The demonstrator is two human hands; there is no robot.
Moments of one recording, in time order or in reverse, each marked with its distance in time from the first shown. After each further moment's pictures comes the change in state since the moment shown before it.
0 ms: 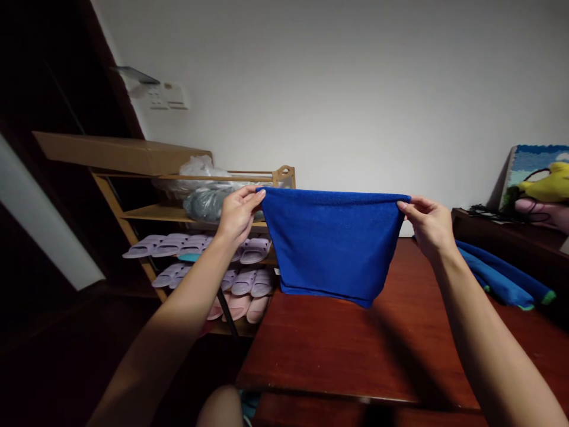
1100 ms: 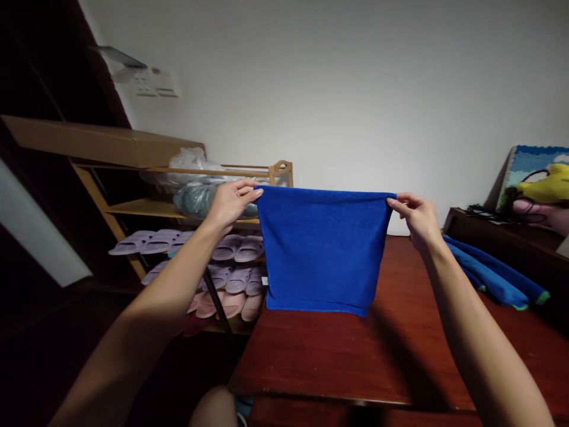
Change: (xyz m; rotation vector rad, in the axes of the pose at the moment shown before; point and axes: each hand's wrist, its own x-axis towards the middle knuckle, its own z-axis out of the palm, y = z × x) left_hand 0.025 -0.004 -0.021 0.251 -0.059 -0.022; right_hand 0.018 0.016 0.011 -0.227 0.030 -0.017
